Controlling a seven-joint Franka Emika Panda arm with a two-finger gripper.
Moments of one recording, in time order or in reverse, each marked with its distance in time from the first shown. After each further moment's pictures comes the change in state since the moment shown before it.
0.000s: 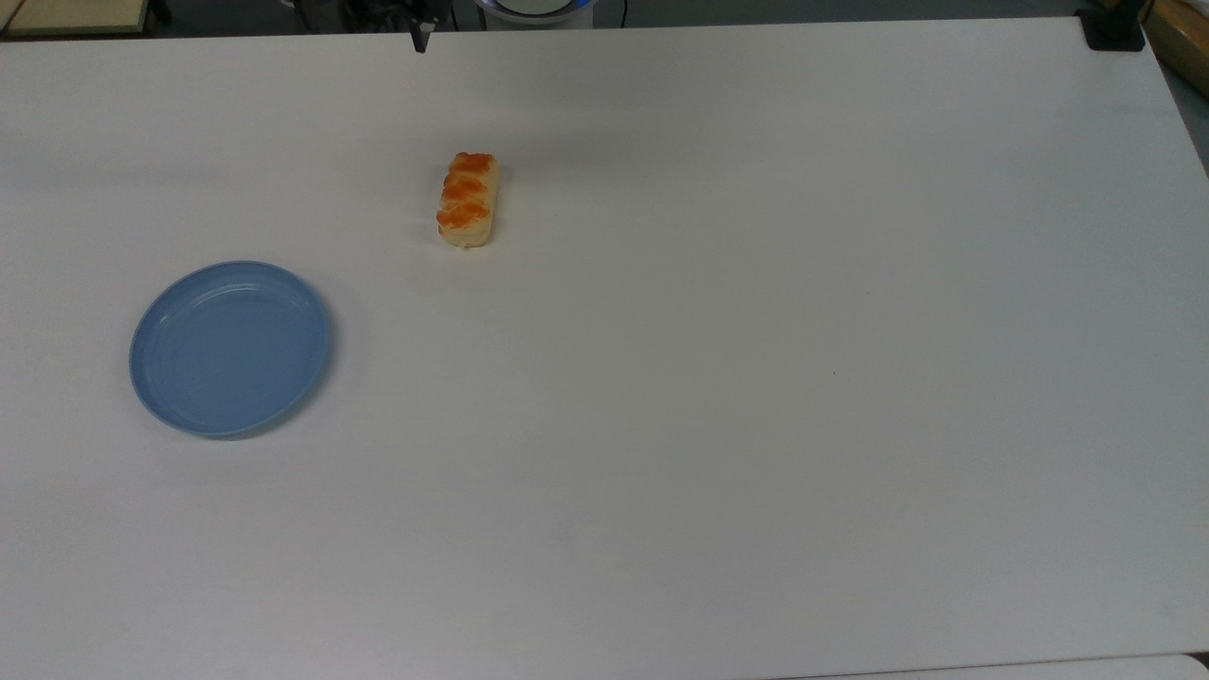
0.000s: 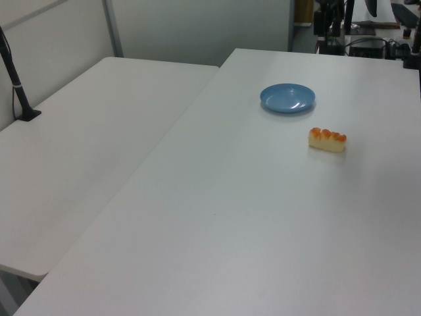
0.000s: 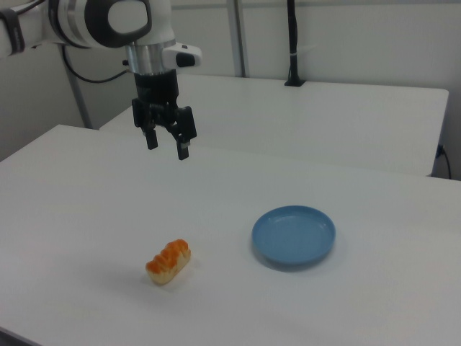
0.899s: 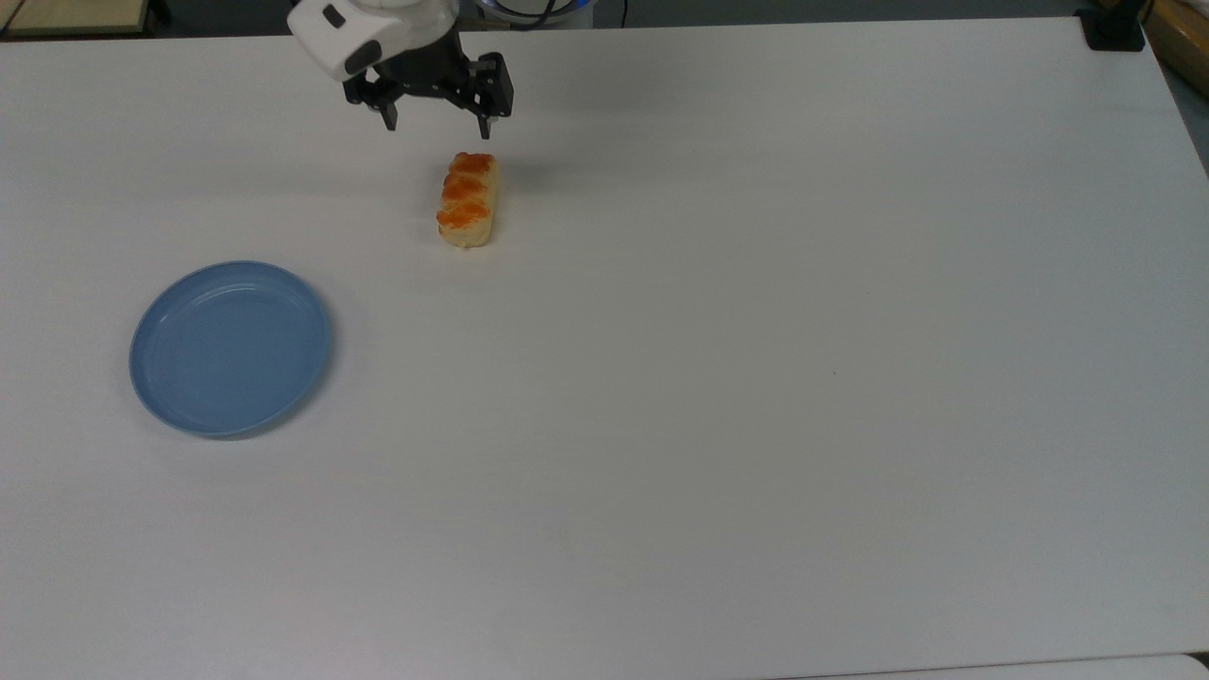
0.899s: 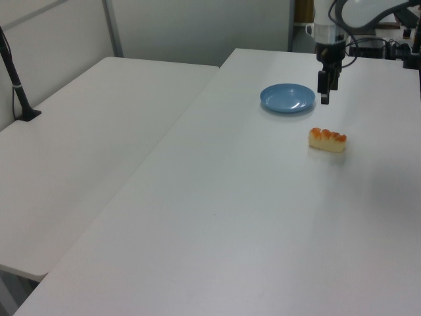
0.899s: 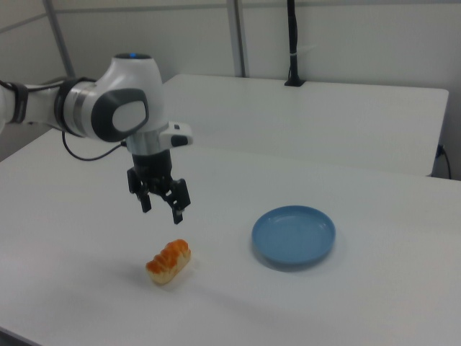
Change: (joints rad) arm 0.052 -0.089 0.006 -0.487 -0.005 0.418 -0.040
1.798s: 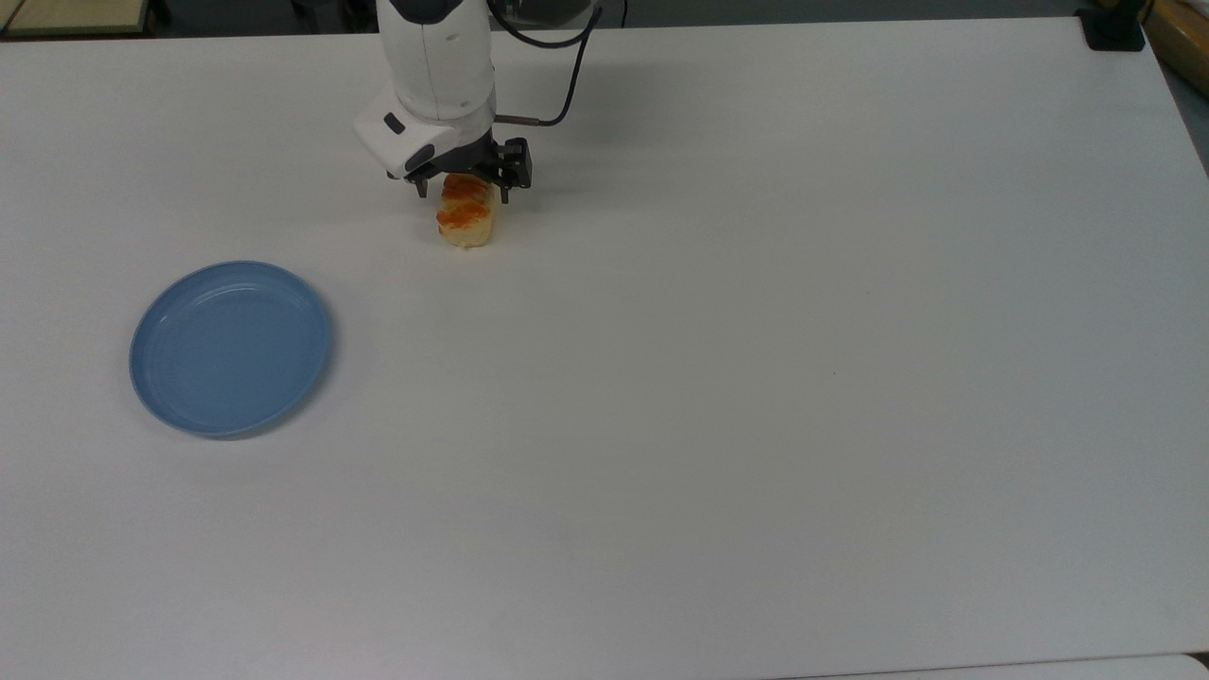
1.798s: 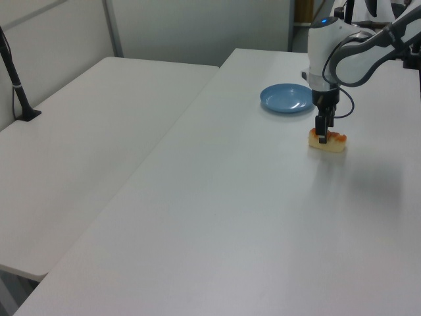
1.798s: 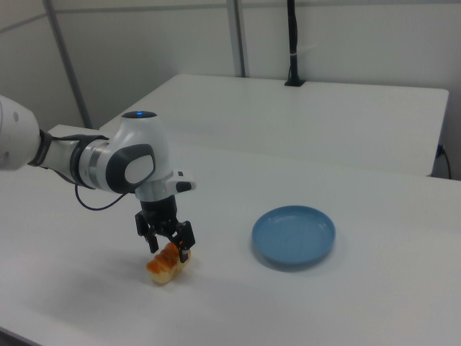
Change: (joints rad) arm 0.027 0.143 0.000 -0.153 -0.024 0.271 0.002
